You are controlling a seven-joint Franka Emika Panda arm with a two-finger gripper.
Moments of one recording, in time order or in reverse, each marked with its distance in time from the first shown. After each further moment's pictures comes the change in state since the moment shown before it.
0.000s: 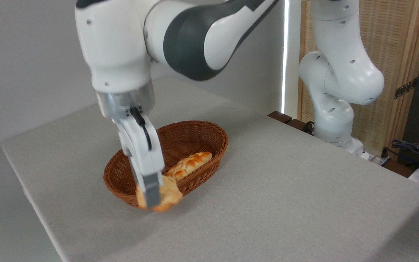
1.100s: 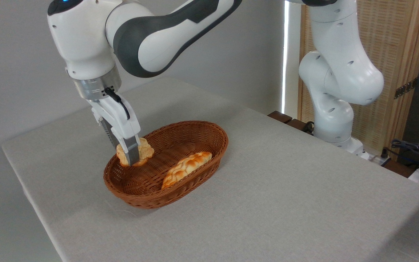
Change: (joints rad) arm -0.014 0.044 -0.262 0.003 -0.047 -0.057 -0.483
